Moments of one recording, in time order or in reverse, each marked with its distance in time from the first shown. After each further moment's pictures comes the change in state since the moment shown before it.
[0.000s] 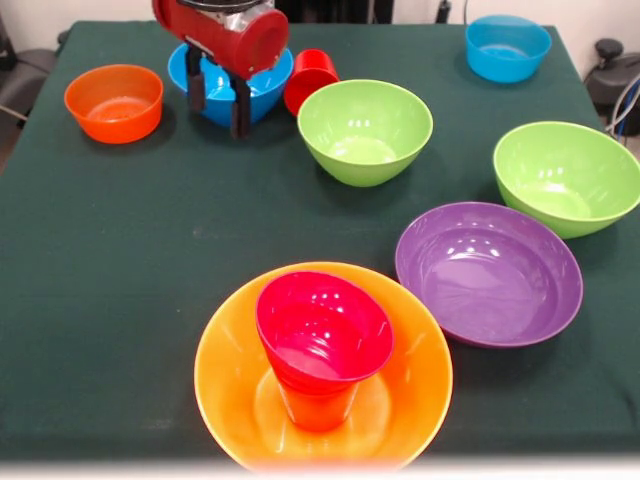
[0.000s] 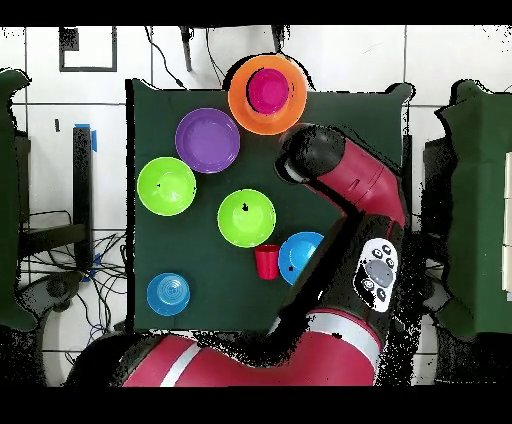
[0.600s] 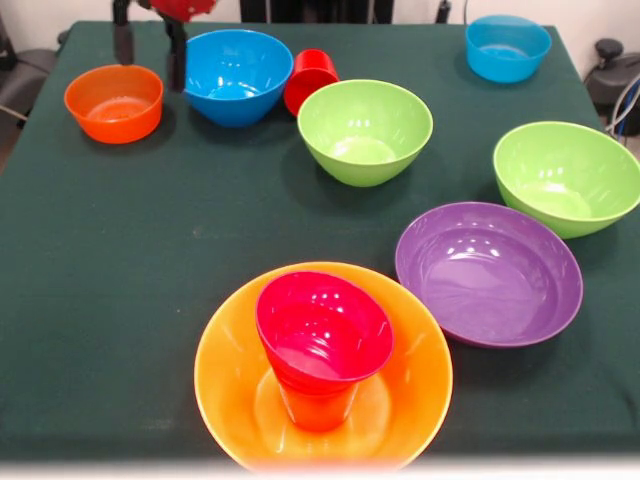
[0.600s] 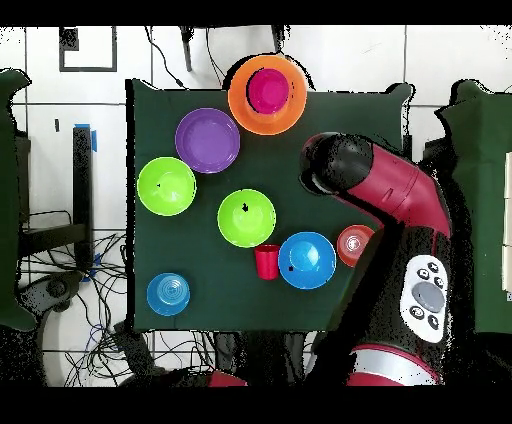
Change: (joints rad) arm -0.114 -0.133 0.103 0.015 -0.283 -0.001 -0.049
